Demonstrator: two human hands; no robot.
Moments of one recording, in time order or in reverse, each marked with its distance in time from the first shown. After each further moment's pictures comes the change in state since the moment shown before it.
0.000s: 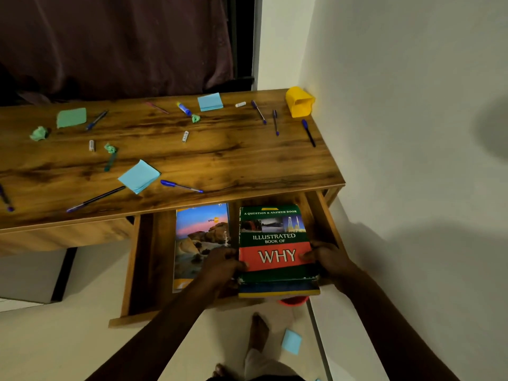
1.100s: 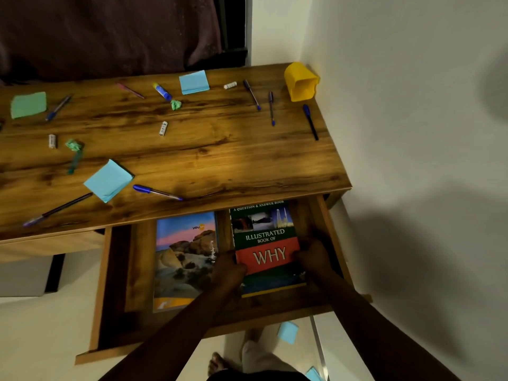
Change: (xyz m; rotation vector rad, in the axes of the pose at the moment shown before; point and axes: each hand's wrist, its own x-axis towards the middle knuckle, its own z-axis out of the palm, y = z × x) left_hand 0.107 -0.008 0.057 0.120 0.090 -0.092; right_hand 0.127 0.028 -0.001 -0.098 0.179 -0.059
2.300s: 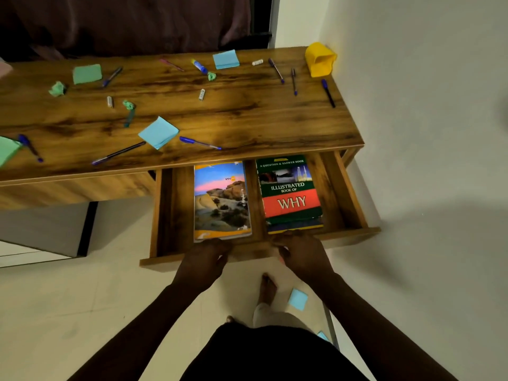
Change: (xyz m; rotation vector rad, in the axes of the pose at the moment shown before) left_hand -0.128 -0.142 -0.125 0.793 0.197 0.737; right_hand -0.190 0.023 0.073 -0.968 0.097 -0.866
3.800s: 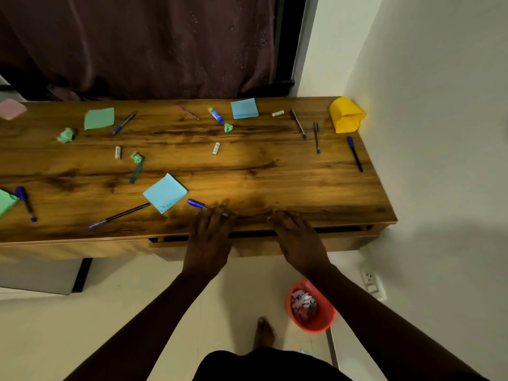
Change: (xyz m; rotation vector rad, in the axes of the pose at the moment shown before) left_hand 0.212 -0.056 -0.055 0.366 0.403 0.105; right_hand 0.242 0.056 0.000 -0.203 0.017 -0.223
